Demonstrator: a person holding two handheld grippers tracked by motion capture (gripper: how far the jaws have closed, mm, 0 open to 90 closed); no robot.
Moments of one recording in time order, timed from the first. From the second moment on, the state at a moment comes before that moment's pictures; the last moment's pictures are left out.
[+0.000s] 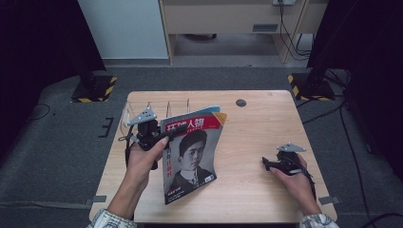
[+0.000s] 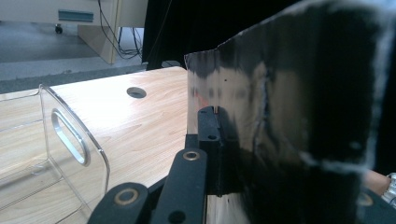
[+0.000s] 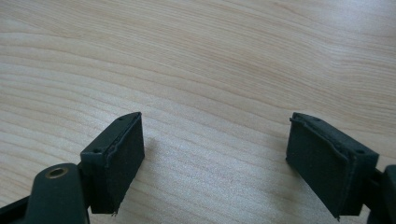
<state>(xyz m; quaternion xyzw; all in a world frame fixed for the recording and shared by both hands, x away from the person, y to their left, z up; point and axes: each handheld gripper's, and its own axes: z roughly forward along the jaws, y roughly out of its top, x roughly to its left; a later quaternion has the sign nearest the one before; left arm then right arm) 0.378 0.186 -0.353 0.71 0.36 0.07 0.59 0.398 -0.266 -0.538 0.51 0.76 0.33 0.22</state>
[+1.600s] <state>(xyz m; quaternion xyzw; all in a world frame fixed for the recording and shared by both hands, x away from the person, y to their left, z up) 0.365 0.259 -0.345 0.68 0.41 0.11 0.60 0.397 -0.266 -0.538 0.52 0.76 0.33 0.22</state>
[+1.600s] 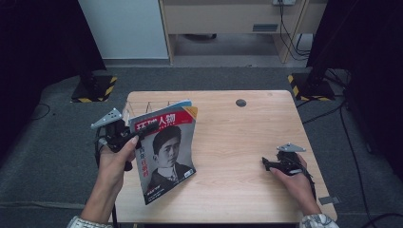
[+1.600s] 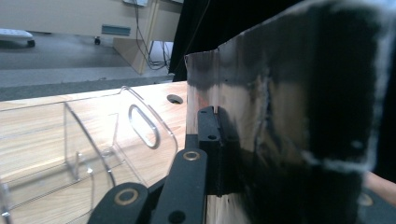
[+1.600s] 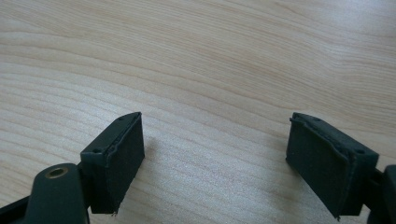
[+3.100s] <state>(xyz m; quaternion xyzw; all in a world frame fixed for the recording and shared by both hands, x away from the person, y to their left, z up) 0.351 0.329 -0.339 0.65 0.45 0.15 0.60 0.397 -0.266 -0.538 0.51 0.76 0.33 0.22</state>
